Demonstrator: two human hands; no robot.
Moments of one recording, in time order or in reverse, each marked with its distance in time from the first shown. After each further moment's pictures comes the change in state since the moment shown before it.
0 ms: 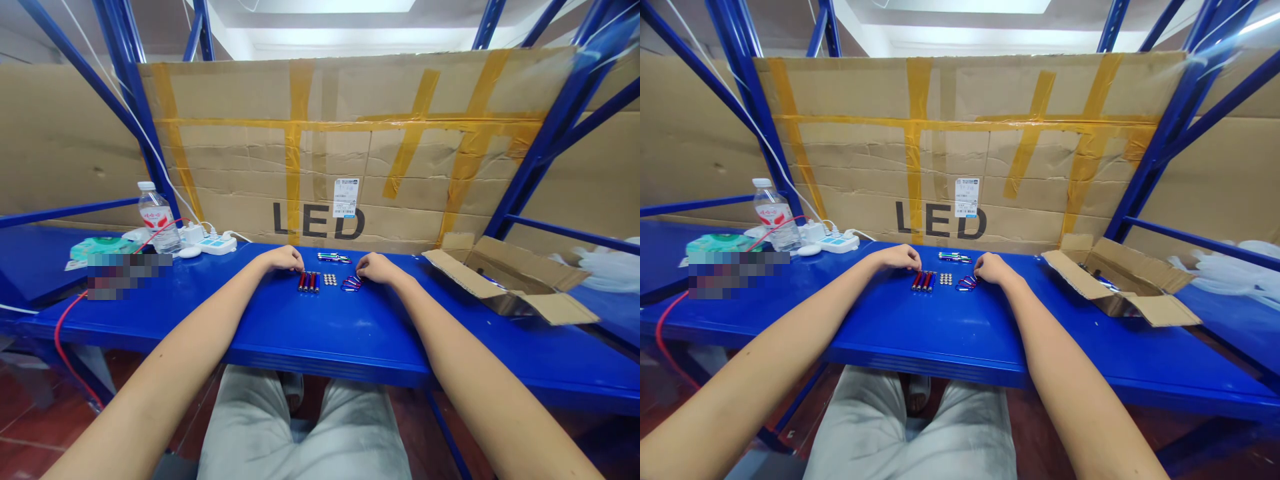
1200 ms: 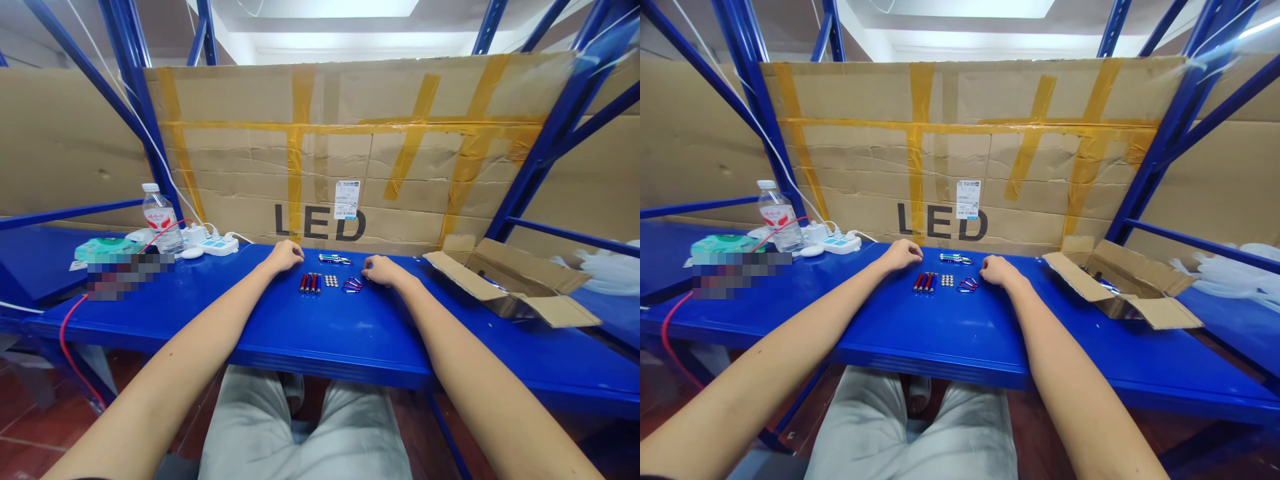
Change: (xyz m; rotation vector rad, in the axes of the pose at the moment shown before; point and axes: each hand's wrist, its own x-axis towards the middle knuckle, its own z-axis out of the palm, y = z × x) left_hand 0.013 -0.010 0.009 0.116 0.437 0.101; right_hand -0.003 0.007 -0.002 -0.035 -0.042 0.131
